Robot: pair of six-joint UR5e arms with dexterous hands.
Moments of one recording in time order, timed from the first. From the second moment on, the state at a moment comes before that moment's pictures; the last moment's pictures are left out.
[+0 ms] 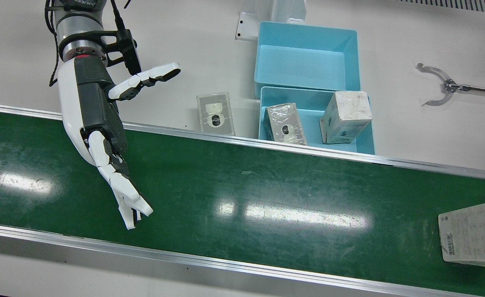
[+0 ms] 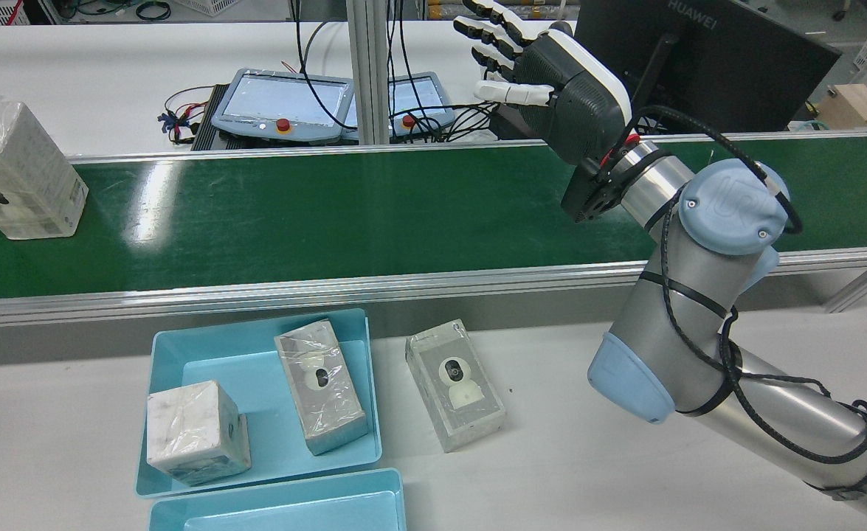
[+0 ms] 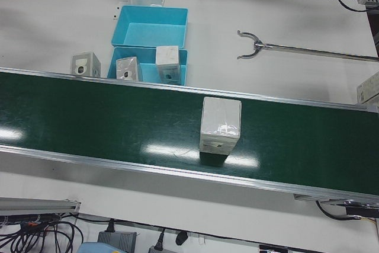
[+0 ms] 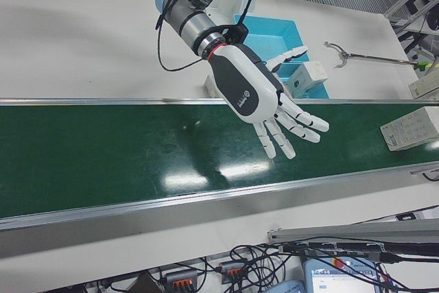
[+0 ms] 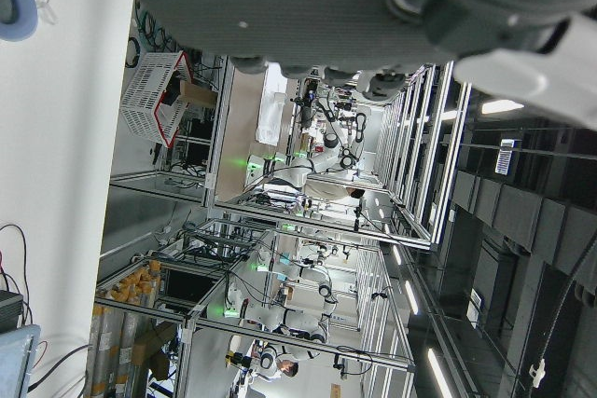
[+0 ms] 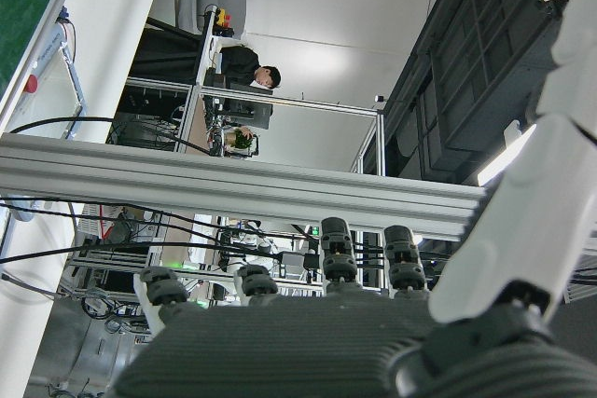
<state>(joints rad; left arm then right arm) -1.82 -1.80 -1.75 0.40 1.93 -0.16 0.86 -0.95 1.88 -3.61 -1.19 -0.31</state>
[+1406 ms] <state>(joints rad) -1.82 -1.80 -1.75 0.40 1.93 -0.16 0.83 -0.94 1.83 -3.75 -1.16 -0.27</state>
